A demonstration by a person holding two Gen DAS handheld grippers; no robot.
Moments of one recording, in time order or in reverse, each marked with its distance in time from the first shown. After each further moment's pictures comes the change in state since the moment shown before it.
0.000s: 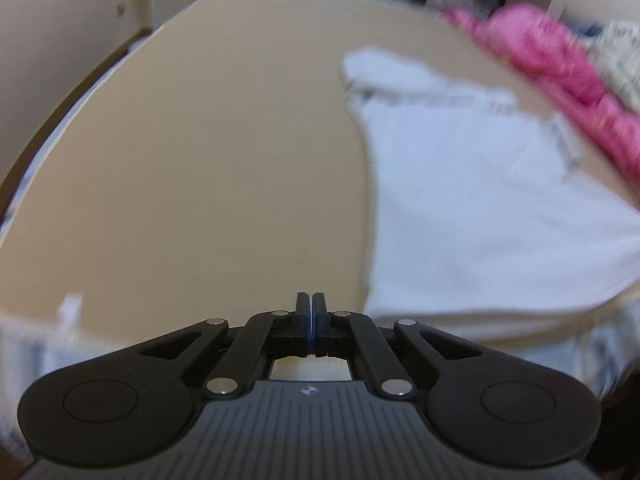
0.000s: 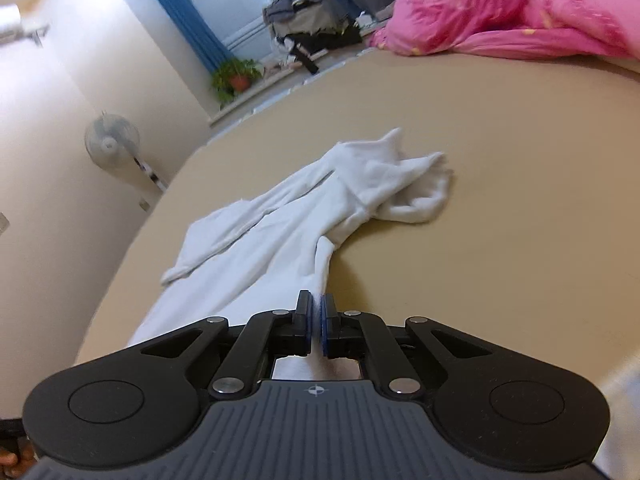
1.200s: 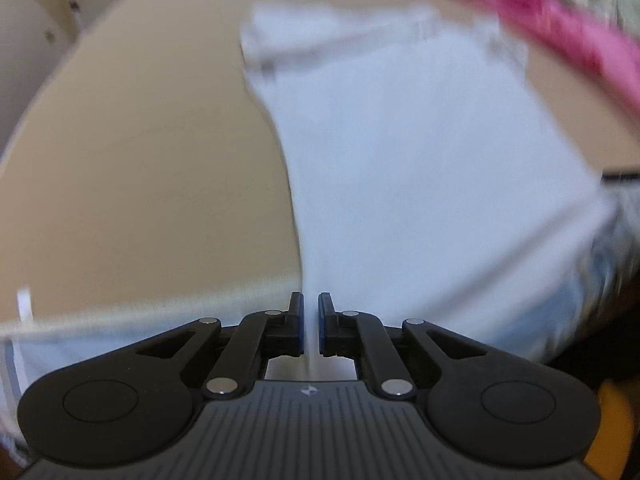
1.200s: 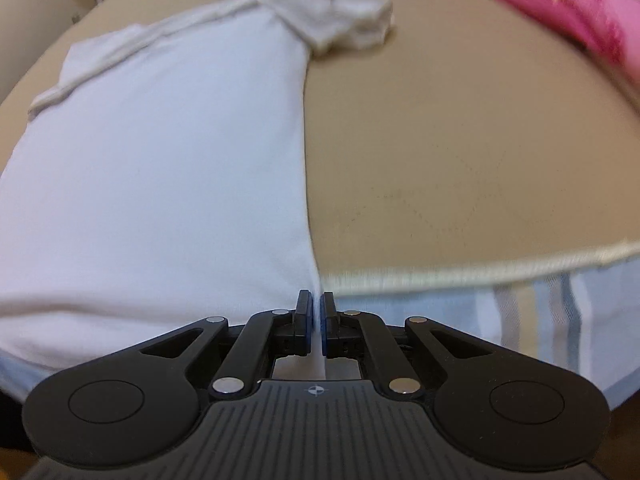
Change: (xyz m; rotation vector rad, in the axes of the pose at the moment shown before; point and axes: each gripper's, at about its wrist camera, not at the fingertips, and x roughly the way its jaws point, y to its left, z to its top) left arm 0.000 -0.057 -0.026 0.235 0.012 -0.059; right arm 0.039 0.006 -0.060 -0.342 0.284 -0.364
